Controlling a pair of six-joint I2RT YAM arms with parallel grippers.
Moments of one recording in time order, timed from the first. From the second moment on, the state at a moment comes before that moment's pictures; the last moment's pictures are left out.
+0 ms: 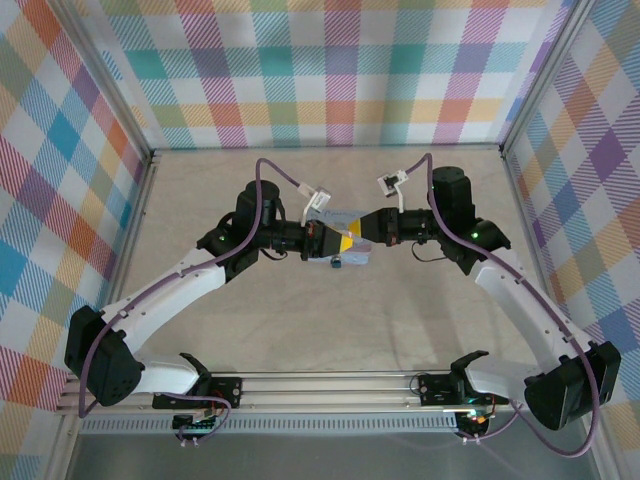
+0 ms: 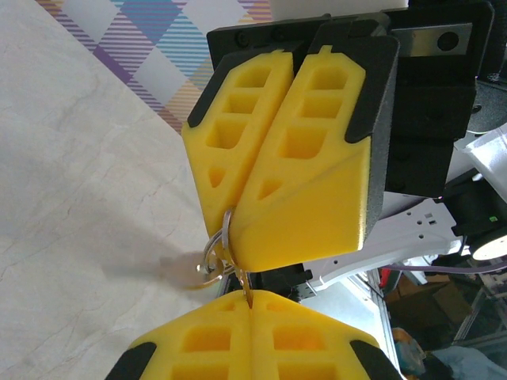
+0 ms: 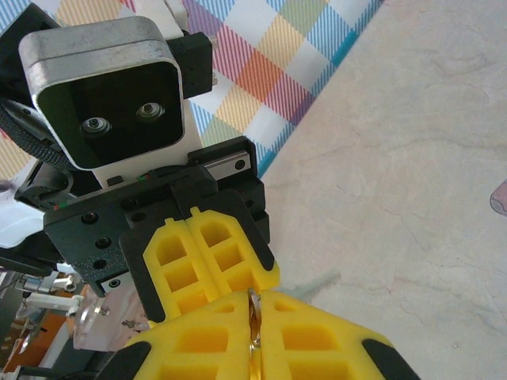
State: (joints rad) left arm -0.67 1.32 1.10 -0.09 0.85 -0.53; right arm 0.43 1.17 1.12 -0.40 -0.94 0.51
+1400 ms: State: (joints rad) left arm -0.65 1.31 1.04 0.13 0.81 -0.71; right arm 0.43 1.14 1.04 -0.17 -0.92 0.70
